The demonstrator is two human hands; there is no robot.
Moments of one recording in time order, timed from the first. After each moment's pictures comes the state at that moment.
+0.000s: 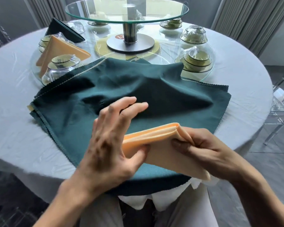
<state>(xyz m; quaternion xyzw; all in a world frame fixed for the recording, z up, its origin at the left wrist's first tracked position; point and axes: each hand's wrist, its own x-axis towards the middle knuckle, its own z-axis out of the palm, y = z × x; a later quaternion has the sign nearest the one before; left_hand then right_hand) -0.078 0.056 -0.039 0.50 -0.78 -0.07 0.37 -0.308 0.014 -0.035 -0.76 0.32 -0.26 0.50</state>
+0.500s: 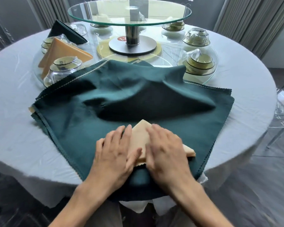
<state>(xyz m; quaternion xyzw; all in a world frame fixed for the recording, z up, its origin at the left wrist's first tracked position) -0.072 0.040 -0.121 0.70 -0.71 -0.01 0.14 -0.231 0.012 -0.108 -0.81 0.55 -0.21 0.02</state>
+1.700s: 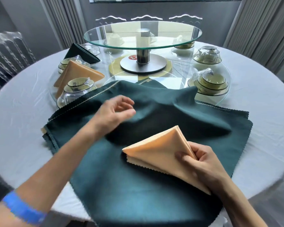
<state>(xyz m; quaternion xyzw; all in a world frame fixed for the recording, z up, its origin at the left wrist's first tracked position) -0.007 -0.099 -0.039 0.57 -0.61 -0.34 0.44 -0.293 -0.056 -0.095 -0.65 0.43 -0.35 0.52</state>
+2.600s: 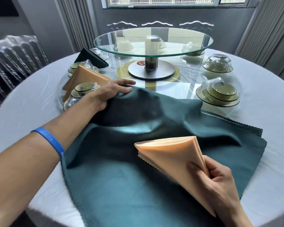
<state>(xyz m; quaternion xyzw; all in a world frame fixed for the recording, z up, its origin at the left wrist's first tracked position) 0.038 -0.193 -0.003 0.54 -0.47 -0.53 0.45 -0.294 -0.046 -0.096 -0.61 0.45 -0.46 0.46</state>
